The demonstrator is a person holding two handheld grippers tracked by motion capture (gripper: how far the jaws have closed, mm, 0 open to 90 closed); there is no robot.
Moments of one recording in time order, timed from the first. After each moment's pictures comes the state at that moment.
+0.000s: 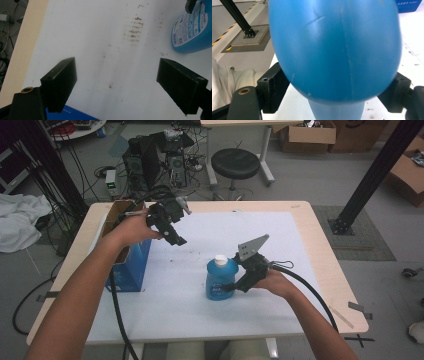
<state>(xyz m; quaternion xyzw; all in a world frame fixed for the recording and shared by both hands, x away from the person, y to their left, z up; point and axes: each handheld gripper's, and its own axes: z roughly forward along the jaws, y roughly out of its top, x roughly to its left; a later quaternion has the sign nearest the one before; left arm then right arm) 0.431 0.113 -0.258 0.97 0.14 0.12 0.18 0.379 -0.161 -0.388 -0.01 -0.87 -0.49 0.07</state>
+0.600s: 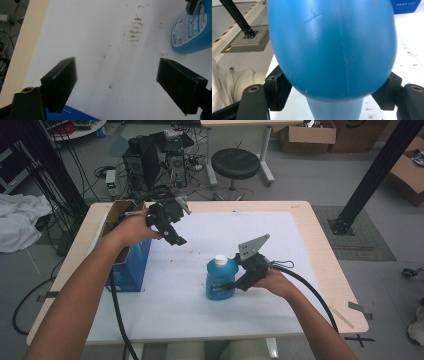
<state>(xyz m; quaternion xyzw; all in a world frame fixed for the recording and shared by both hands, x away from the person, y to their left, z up) 0.430 0.113 -0.258 0.97 0.14 0.12 0.18 0.380 -0.162 -0.388 -0.01 -0.87 -0.49 0.07</state>
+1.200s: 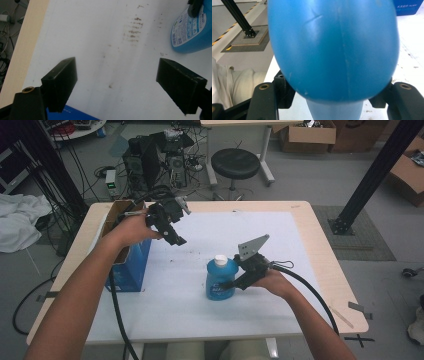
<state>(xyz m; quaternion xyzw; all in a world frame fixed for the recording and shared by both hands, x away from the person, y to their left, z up) 0.429 0.113 -0.257 0.97 0.14 0.12 0.18 0.380 -0.161 -0.389 -0.01 -0.87 -0.49 0.07</state>
